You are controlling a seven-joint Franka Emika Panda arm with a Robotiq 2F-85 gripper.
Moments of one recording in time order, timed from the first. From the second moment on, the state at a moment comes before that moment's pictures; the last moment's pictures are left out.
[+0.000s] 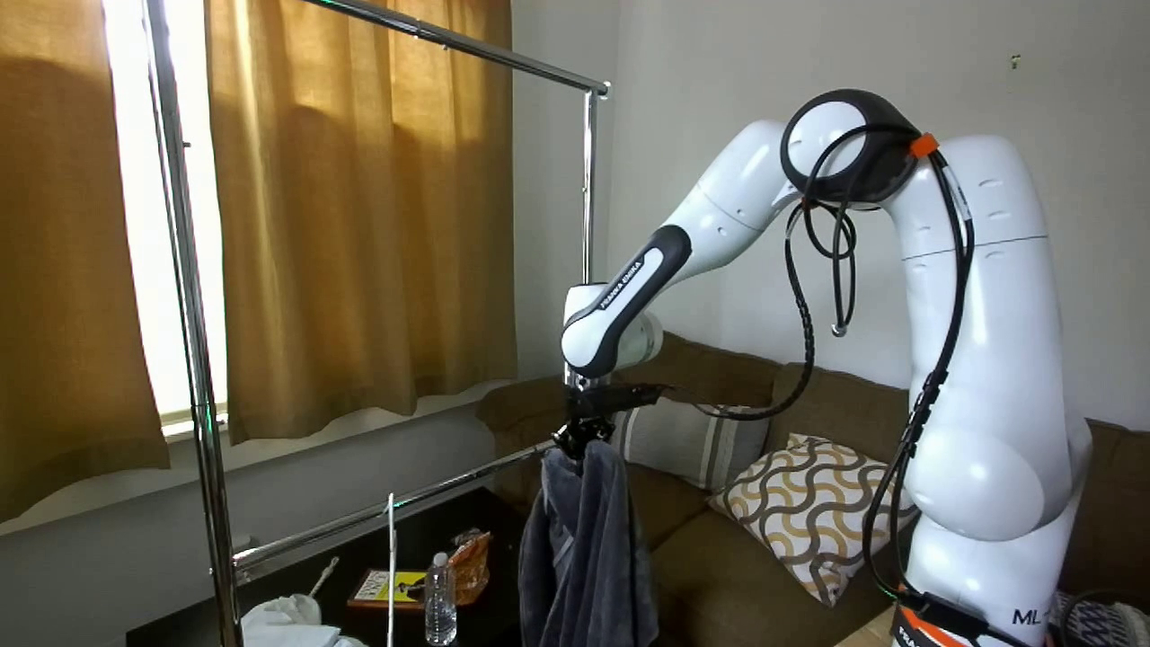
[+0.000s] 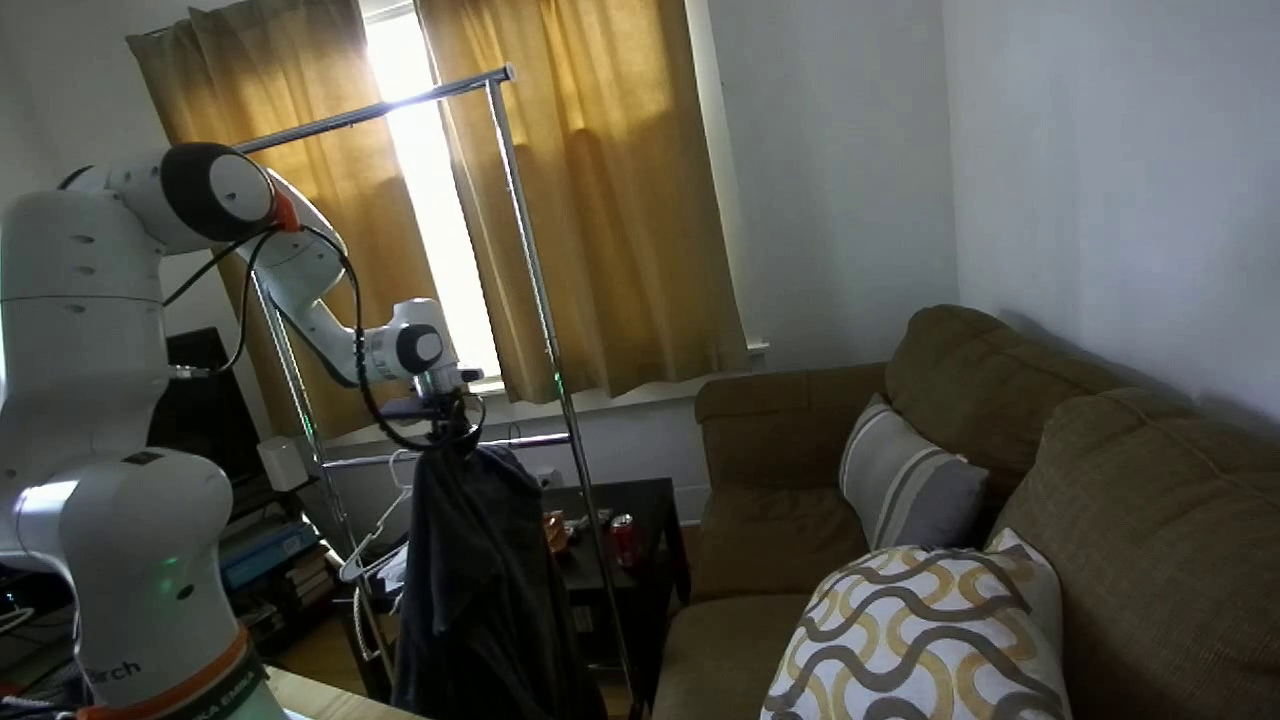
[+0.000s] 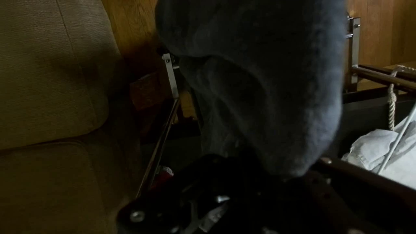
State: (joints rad) arm 0.14 0.24 0.14 -2.22 -0.05 2.49 0.21
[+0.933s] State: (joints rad) arm 0.17 0.06 0.13 -2.22 -0.02 2.27 0.42
